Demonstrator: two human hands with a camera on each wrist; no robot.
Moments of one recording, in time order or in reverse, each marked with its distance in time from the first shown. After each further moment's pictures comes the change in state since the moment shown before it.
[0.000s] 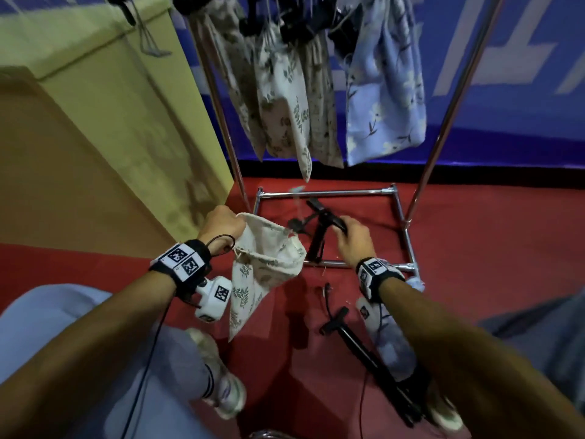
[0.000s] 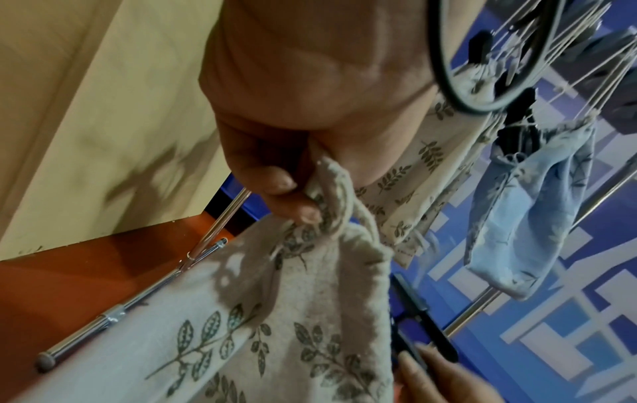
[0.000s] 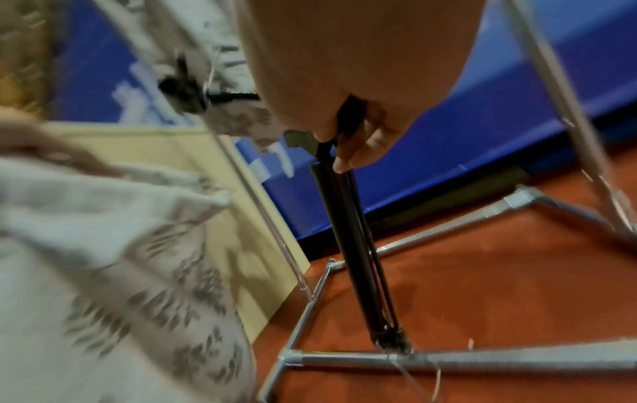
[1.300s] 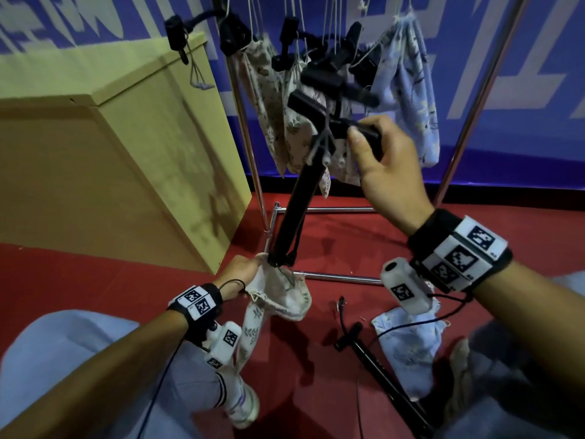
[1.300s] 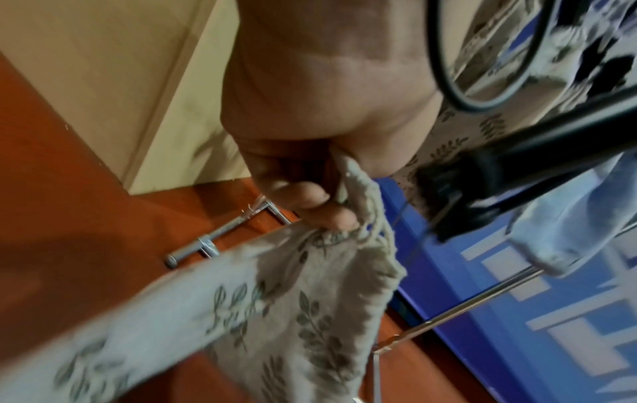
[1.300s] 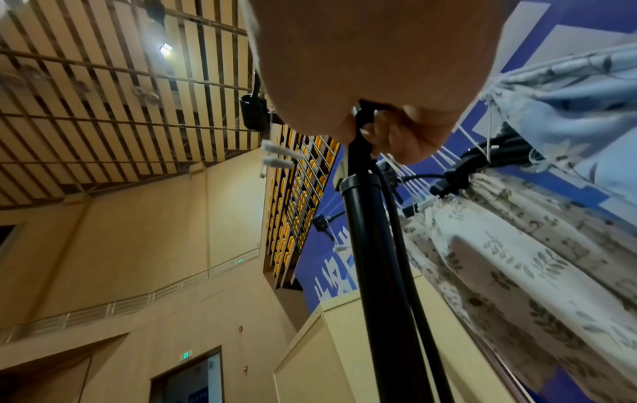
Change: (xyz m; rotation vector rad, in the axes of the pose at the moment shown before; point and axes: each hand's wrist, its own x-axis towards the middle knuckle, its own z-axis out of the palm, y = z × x) left_hand -0.043 -0.049 0.027 -0.276 -0.154 -0.217; right_hand -0.013 -0.227 -0.166 0.379 0.244 -0.415
